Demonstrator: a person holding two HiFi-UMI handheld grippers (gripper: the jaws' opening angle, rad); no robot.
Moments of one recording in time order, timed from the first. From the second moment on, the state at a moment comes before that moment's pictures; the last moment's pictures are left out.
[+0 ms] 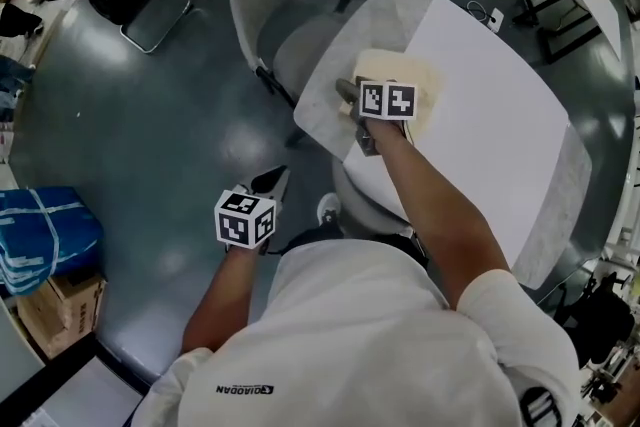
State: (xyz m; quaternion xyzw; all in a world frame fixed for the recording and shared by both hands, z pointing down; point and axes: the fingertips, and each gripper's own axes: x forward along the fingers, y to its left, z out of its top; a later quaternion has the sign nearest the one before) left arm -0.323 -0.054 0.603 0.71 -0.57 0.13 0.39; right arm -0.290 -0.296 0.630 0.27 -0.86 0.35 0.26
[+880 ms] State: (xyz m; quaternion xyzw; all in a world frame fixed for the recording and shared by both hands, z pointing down) left arm -0.238 -0.115 0.540 0.80 -0.51 0.14 0.30; right arm -0.079 -0.223 0.516 0.32 -0.88 0.33 0.11
